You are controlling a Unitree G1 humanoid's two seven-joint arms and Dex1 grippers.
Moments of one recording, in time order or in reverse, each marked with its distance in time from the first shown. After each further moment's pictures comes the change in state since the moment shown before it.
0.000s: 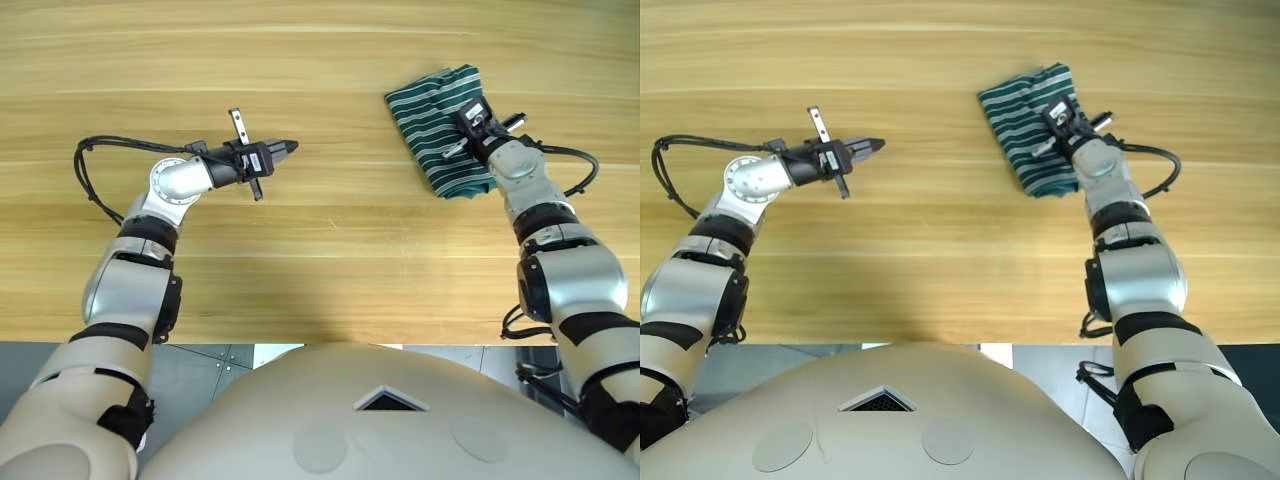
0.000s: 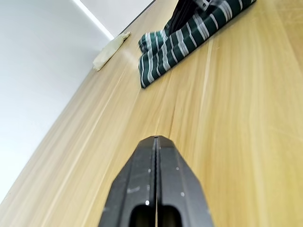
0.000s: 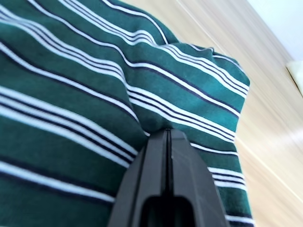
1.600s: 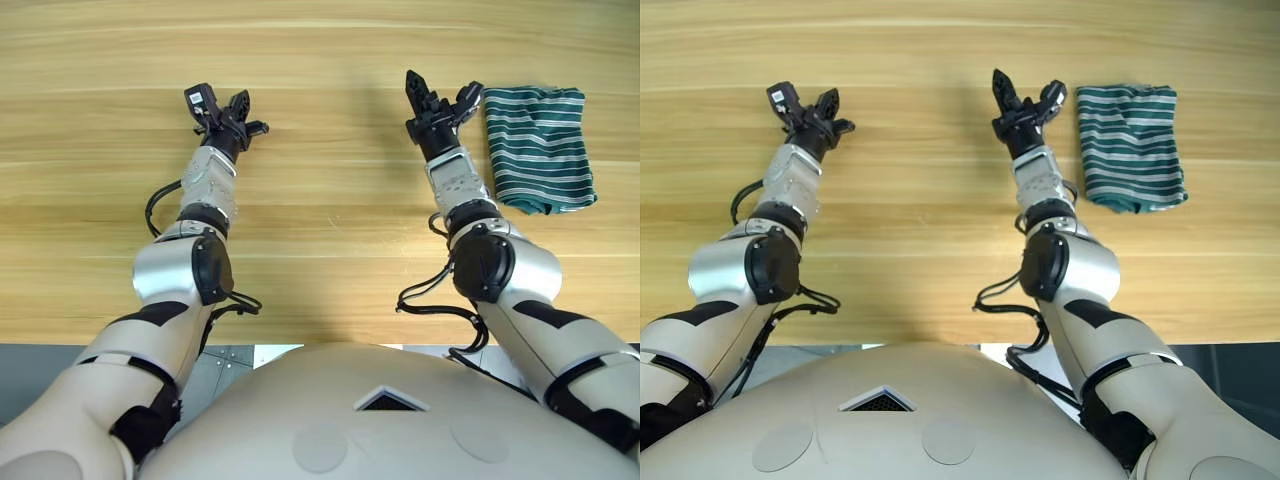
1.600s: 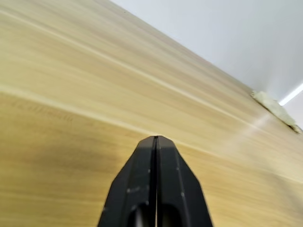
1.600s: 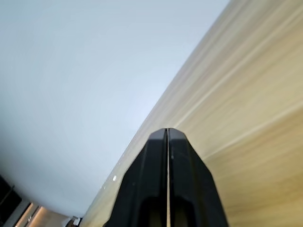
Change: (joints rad) left arm -0.170 -0.303 0.652 0.229 -0.593 0.814 0.319; right arm -0.084 0.377 -0.766 0.045 0.894 0.259 0.504
